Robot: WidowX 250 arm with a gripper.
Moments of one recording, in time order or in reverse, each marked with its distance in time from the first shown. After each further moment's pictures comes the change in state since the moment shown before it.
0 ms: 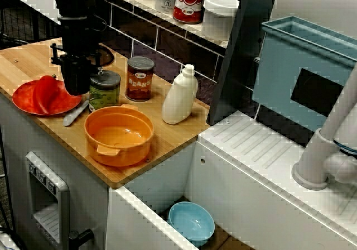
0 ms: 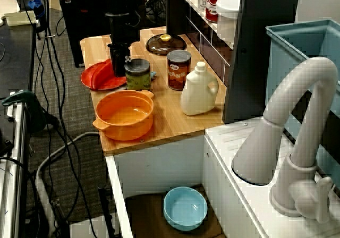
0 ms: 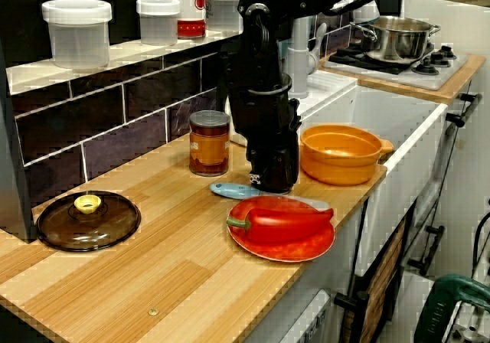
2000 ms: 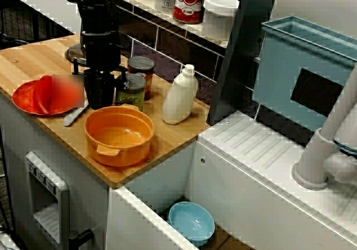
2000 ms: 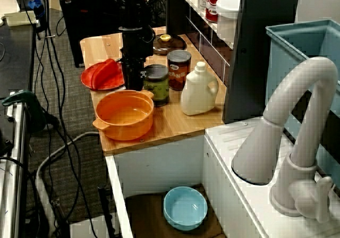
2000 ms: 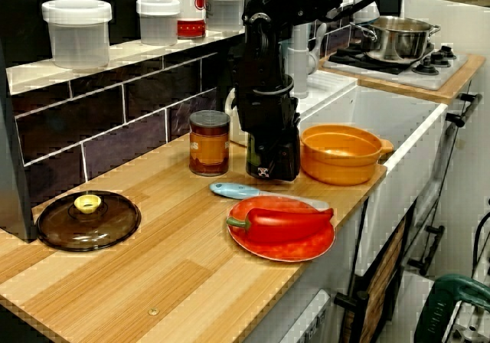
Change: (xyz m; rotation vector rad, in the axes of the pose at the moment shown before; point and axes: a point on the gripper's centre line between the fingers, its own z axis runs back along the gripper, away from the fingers) arm 0.012 -0.033 -0.018 -0.016 0.009 0.060
